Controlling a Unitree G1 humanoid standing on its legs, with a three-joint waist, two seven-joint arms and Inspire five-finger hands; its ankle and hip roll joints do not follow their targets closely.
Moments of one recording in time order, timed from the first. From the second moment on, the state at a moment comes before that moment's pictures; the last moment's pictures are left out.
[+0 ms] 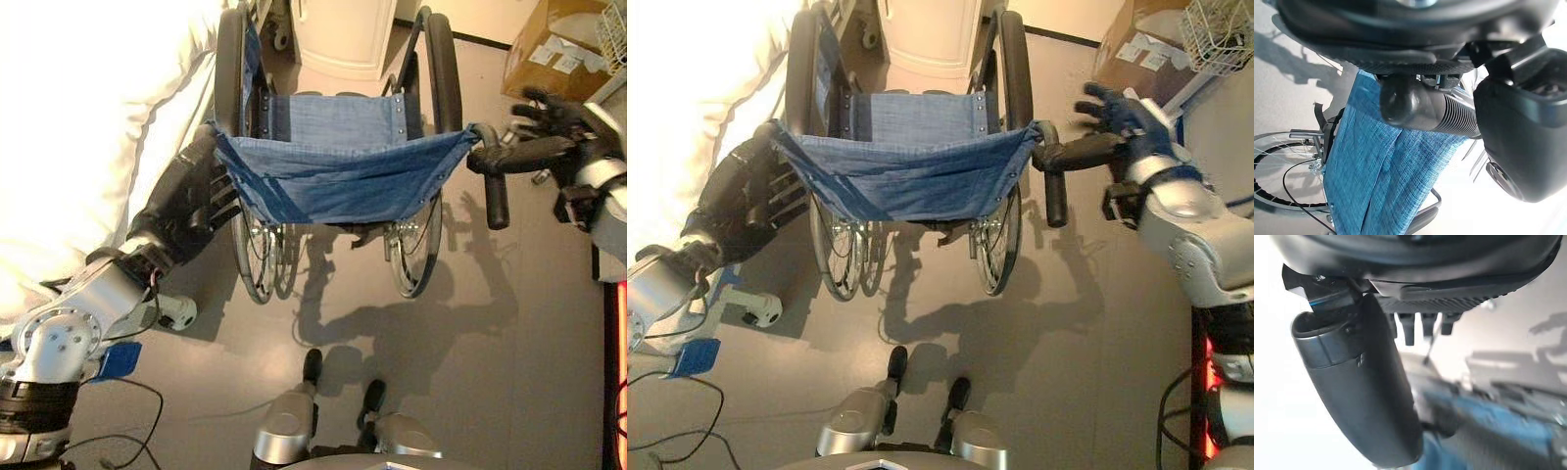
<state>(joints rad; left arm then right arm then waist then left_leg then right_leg) -0.11 0.91 0.19 -0.20 -1.49 0.50 0.32 -0.54 -1.10 -0.03 -0.05 0.86 0.54 -0.28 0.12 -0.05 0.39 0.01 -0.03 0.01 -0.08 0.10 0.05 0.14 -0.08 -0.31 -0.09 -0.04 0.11</state>
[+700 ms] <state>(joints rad) -0.04 0.92 0.48 -0.20 -1.46 0.41 0.32 -0.37 -1.18 -0.17 -0.05 0.83 0.49 -0.30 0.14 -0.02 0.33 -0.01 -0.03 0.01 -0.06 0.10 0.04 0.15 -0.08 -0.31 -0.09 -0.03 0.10</state>
